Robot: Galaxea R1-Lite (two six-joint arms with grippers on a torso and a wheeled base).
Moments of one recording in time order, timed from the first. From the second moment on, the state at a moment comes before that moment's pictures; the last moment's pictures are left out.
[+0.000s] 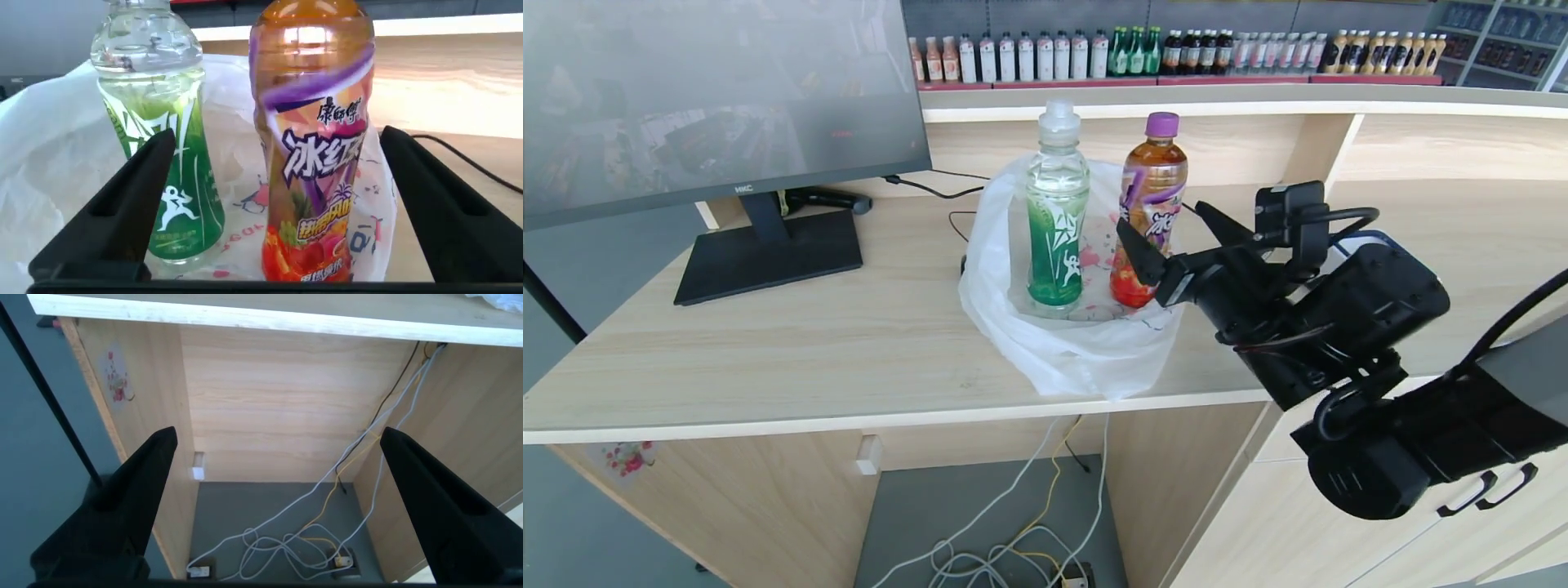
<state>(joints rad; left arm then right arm) 0.00 0.00 0.00 0.00 0.00 -0.01 0.54 1.97 -0.85 -1.57 -0.08 -0.07</state>
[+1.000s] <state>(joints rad) 0.00 0.00 0.00 0.00 0.00 -0.01 0.64 0.89 -0.01 -1.19 -0.05 -0.10</state>
